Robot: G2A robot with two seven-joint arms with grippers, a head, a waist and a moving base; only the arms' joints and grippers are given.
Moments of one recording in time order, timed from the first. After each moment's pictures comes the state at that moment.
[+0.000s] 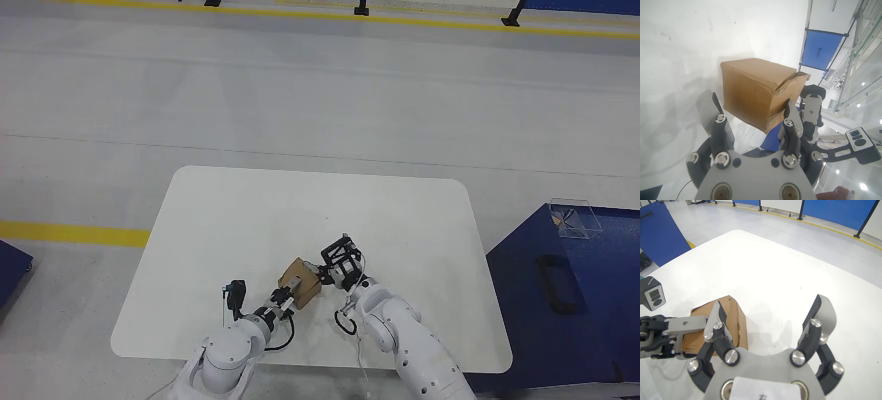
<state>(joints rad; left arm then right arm) 1.39 -1.39 -1.17 -1.57 -0.02 0.42 -0.21 -1.15 -1.41 1.07 -1.29 -1.39 -0.15 0.06</state>
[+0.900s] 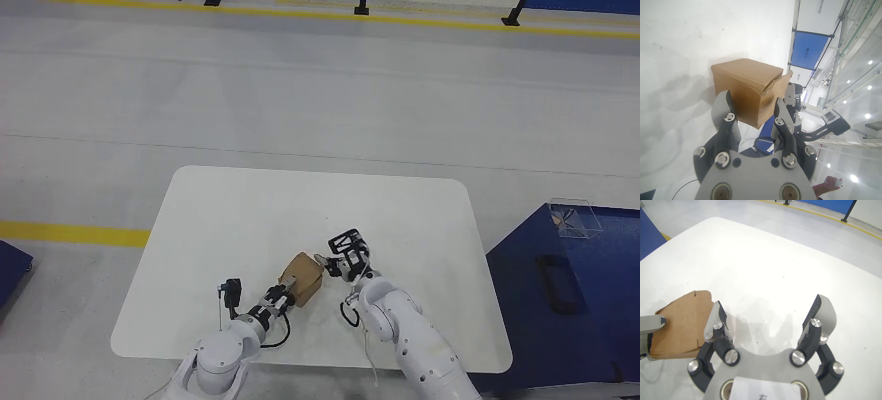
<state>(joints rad) 1.40 -1.39 -1.20 -1.57 -0.07 0.32 -0.22 -1.09 -1.43 1.07 -1.20 -1.37 -0.07 0.14</state>
